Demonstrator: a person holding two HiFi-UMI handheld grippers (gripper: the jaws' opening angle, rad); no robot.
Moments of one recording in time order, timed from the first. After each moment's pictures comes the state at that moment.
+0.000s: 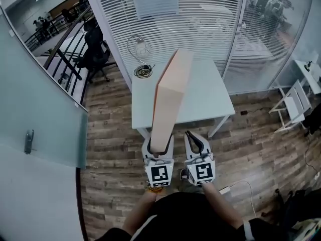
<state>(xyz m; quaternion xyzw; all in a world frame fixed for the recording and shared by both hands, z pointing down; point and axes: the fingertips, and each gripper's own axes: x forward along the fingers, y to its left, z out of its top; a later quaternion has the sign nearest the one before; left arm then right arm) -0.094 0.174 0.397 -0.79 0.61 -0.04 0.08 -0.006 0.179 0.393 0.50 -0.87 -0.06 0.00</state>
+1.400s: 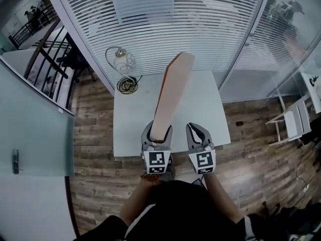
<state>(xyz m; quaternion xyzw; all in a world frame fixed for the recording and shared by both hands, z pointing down) -0.030 -0.133 0.466 -0.81 0.57 -0.09 0.00 0.068 -0.122 0.442 0.50 -0.86 -0.03 0.09</state>
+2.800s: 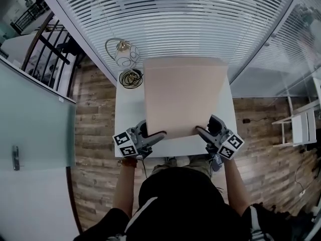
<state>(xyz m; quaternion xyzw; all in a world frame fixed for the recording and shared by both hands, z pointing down) -0.062 -0.179 0.490 -0.94 0.19 0.16 -0.22 0.092 -0.208 0.502 0.26 -0.95 0.18 -0.07</state>
